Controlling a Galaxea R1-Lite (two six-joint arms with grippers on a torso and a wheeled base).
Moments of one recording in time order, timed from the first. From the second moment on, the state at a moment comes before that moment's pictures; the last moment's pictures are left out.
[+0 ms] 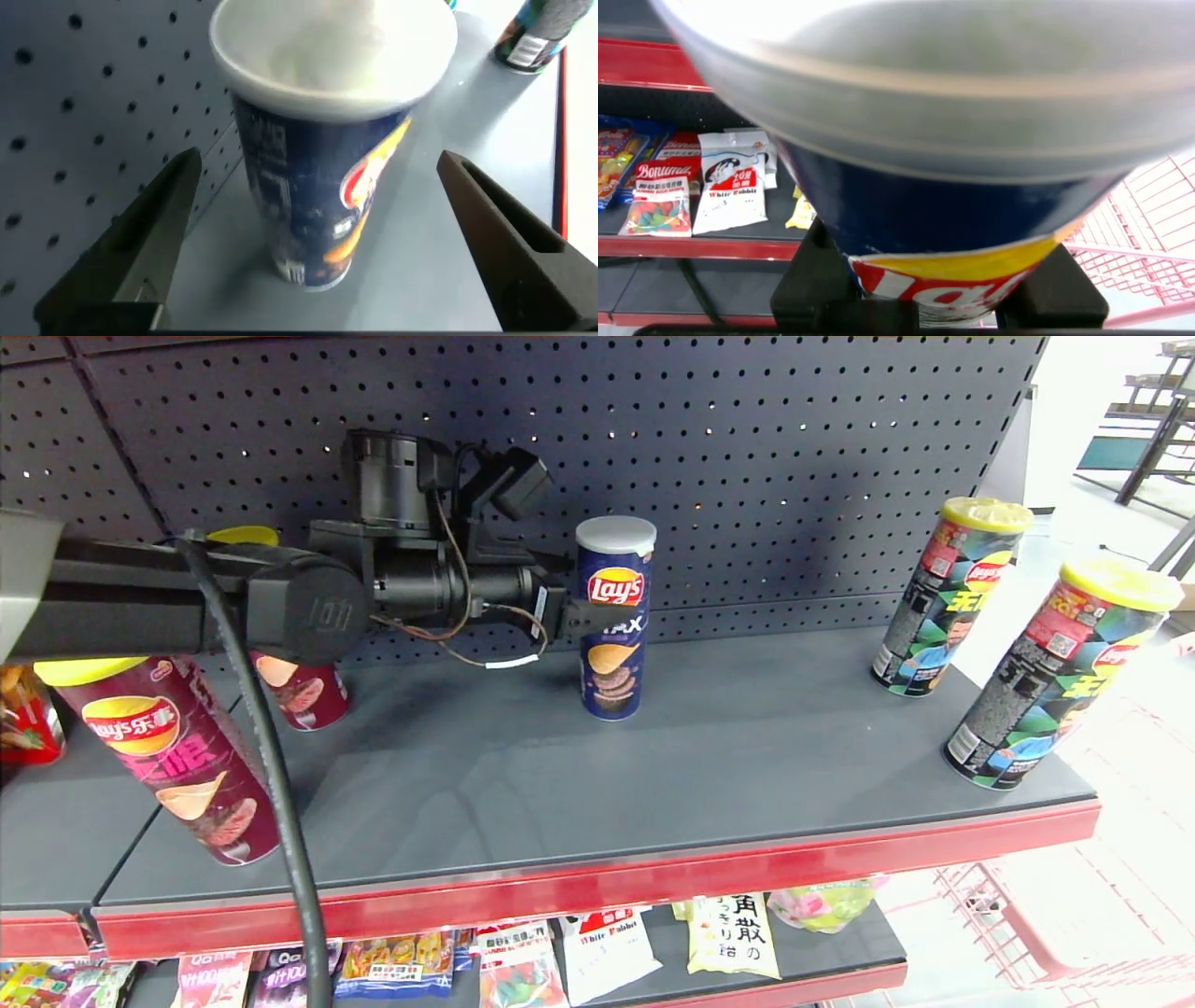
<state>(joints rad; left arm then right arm) -0.44 2.01 -1.55 -0.22 -0.53 0.24 0.05 0.09 -0.10 0.08 0.02 -0.13</state>
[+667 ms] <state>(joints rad) -0.42 2.13 -1.72 -0.22 -0.67 0.24 0.05 0.09 -0.10 0.08 0.01 -0.13</state>
